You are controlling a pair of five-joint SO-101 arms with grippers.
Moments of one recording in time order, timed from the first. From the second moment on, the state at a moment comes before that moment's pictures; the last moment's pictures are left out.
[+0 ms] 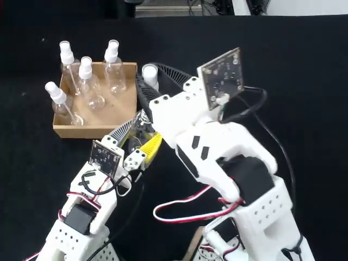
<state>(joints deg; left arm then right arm) 22.8 -103.1 96.1 18.6 -2.5 -33.0 -48.9 22.5 47.9 -4.1</state>
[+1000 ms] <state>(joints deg) 22.8 -103.1 96.1 18.6 -2.5 -29.5 -57.1 28.8 53.5 -4.2</state>
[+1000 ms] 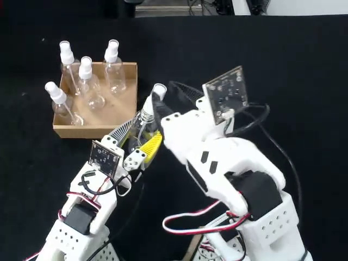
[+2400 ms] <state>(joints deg) 22.6 -102.8 96.1 18.7 -2.1 -31.9 -61.2 47.0 36.4 -4.3</state>
